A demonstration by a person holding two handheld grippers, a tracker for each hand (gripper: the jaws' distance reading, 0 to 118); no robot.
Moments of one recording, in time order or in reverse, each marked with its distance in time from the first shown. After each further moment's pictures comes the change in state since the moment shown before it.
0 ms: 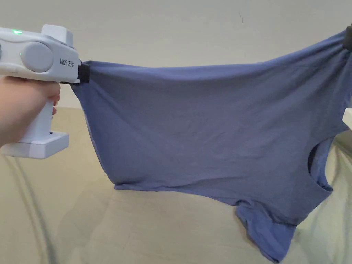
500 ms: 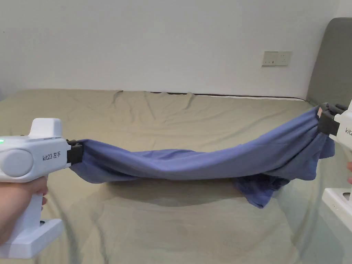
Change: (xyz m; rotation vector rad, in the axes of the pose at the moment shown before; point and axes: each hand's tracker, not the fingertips) left arm 0.006 -0.190 0.095 -0.210 -0.171 0.114; right arm -0.005 -0.147 0.182 -0.237 0.122 -0.165
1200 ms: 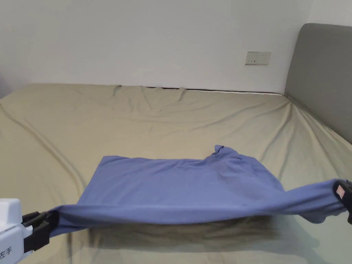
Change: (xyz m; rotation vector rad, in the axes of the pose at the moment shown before) left arm -0.031 -0.190 0.238 -0.054 -0.090 0.010; right arm 0.017 -0.091 0.309 -0.084 0.144 0.057
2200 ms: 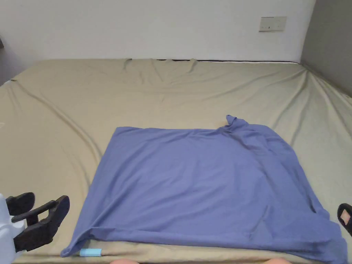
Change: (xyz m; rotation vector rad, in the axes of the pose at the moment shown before) left arm 0.018 -0.027 0.095 0.192 0.037 -0.076; right arm -0.001 -0.053 0.059 -0.102 -0.020 -0.191
